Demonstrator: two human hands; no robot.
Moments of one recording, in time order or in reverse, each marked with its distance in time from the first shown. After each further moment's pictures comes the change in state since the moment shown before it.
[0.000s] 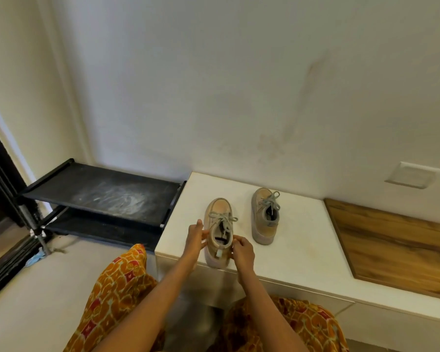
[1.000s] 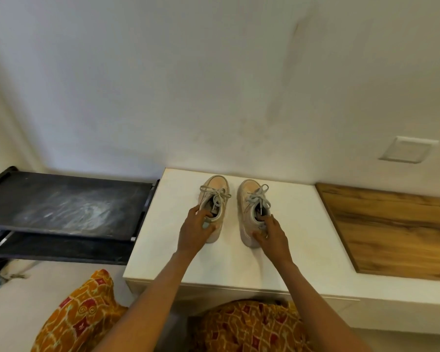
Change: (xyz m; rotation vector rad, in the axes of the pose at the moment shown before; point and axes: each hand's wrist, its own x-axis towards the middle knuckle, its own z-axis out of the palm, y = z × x) left_hand 0.088 -0.005 0.043 0.803 -0.063 0.573; right_hand 0.085 -0.005 -0.102 -0.577 0.090 -0.375
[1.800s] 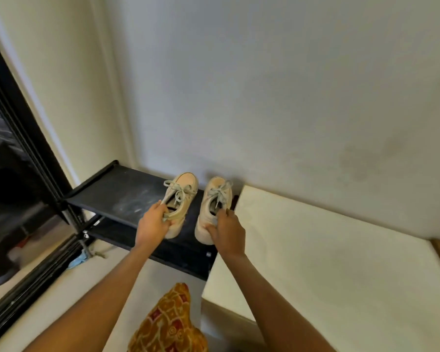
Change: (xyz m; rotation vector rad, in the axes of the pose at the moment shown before) left_hand 0.006 -0.180 -0.223 0.355 0.291 -0.345; right_hand 0.027 -0.249 0.195 -0.178 -0.134 -0.379
